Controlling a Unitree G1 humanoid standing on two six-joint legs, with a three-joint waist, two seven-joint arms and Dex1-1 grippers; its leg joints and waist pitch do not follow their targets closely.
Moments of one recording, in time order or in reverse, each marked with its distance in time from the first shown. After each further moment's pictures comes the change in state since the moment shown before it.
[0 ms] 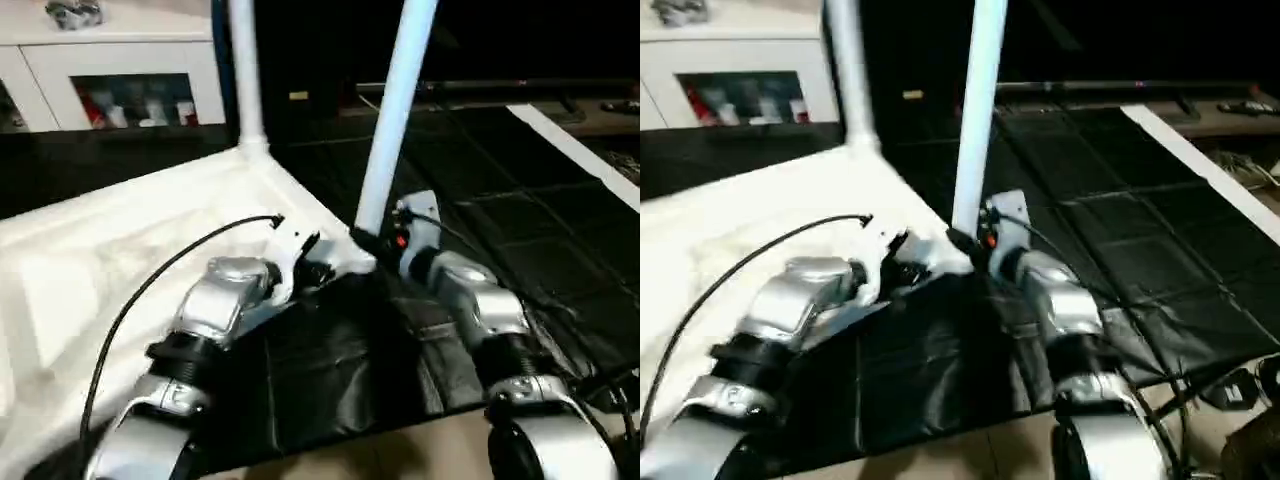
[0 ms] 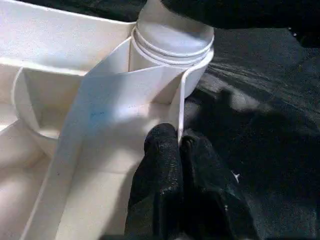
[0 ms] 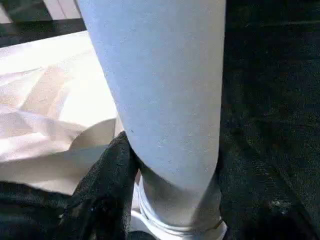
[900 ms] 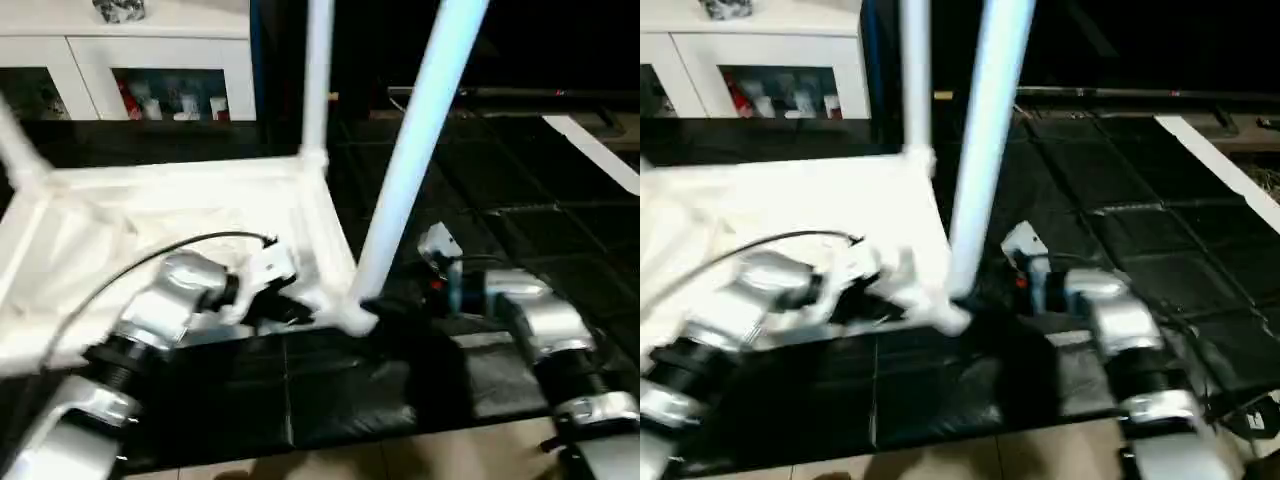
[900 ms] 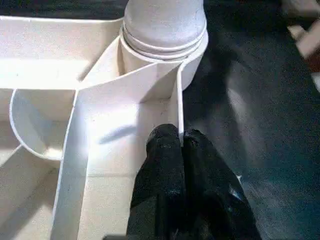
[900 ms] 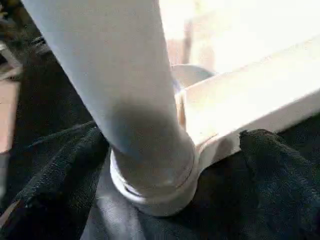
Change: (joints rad) left arm 0.028 0.374 -0.236 -0.038 -0.019 -0.362 -0.653; right arm 0.113 -0.323 0.218 -0.104 0.036 -0.067 0.810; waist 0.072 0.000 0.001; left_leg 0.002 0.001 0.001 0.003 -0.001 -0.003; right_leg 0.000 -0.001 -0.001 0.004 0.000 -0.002
